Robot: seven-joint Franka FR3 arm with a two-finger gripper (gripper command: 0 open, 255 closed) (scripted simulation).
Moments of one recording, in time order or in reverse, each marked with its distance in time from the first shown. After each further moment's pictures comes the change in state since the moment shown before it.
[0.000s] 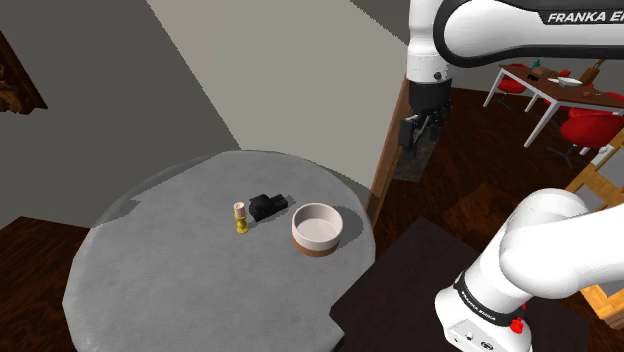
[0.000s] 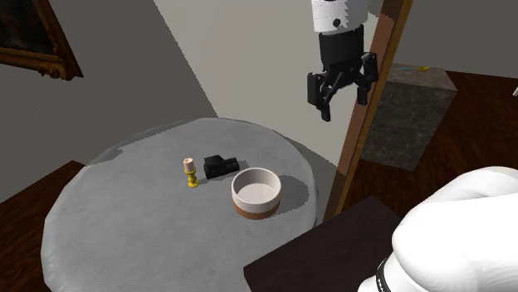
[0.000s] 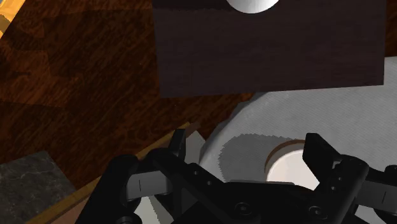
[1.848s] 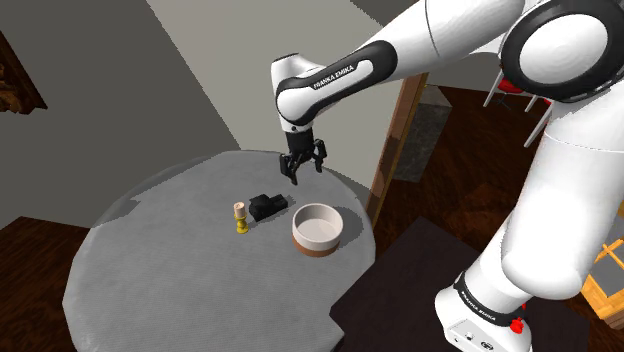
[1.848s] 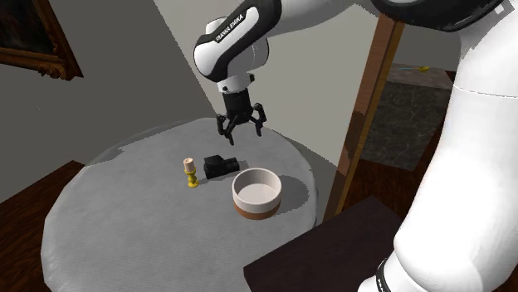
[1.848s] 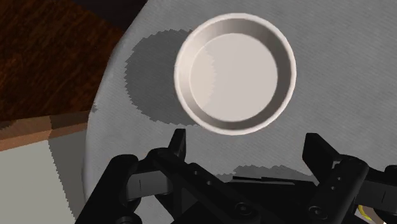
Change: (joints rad) arm 0.045 0.997 0.088 0.496 0.063 0.448 0.190
